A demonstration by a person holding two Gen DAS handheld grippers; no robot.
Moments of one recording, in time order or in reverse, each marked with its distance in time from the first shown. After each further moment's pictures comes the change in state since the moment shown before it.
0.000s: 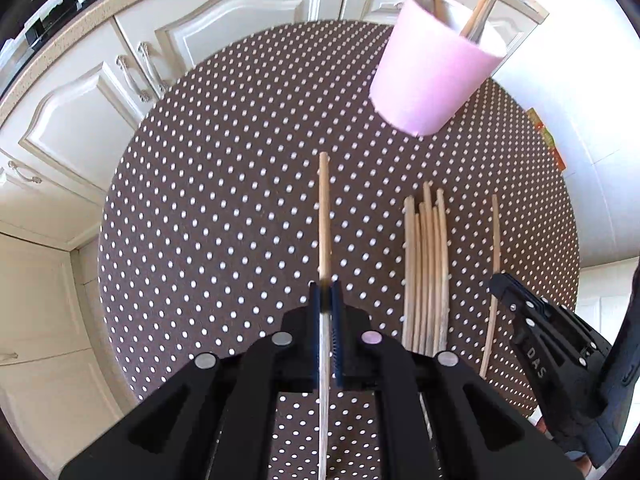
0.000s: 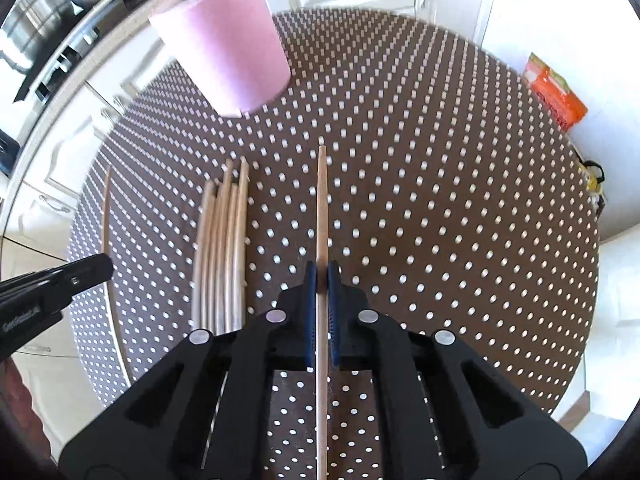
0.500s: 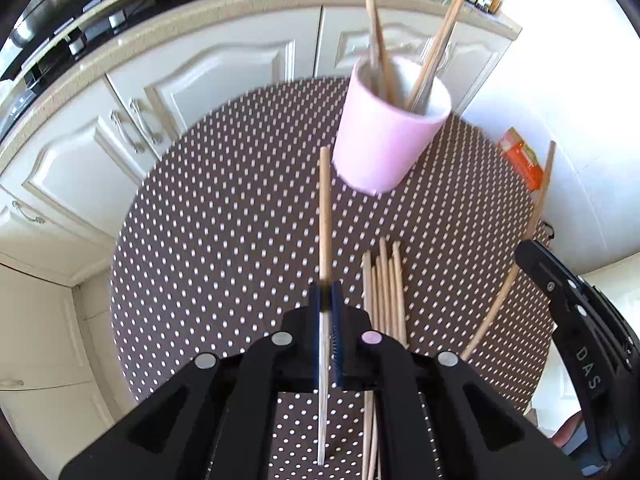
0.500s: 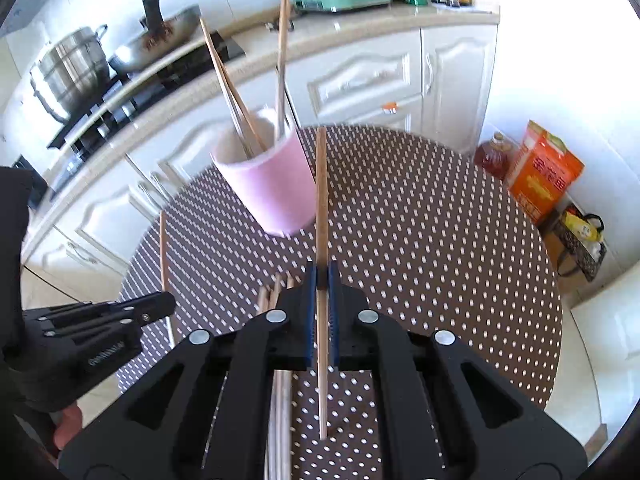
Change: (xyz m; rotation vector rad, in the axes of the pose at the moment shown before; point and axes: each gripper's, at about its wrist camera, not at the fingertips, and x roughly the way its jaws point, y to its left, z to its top) left arm -0.038 -0.029 0.028 0.044 -0.130 -0.014; right arm -0.086 -0.013 0.036 0.000 -0.262 0.079
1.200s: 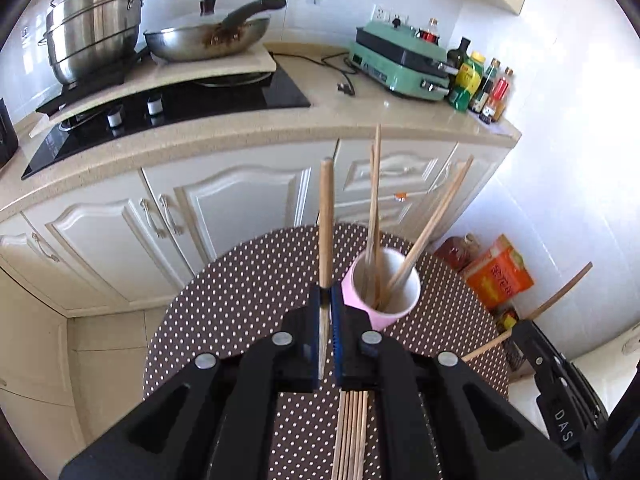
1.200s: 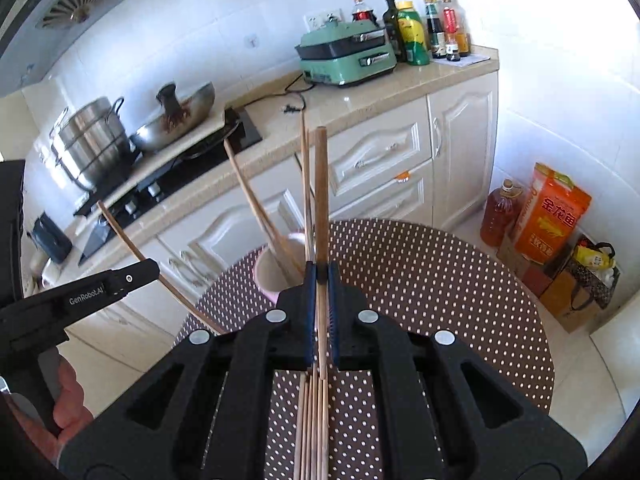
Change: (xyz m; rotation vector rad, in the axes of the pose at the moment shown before) left arm -0.095 0.008 0.077 -0.116 -0.309 -0.005; right arm -0.043 0.001 0.071 0.064 -0.184 0.070
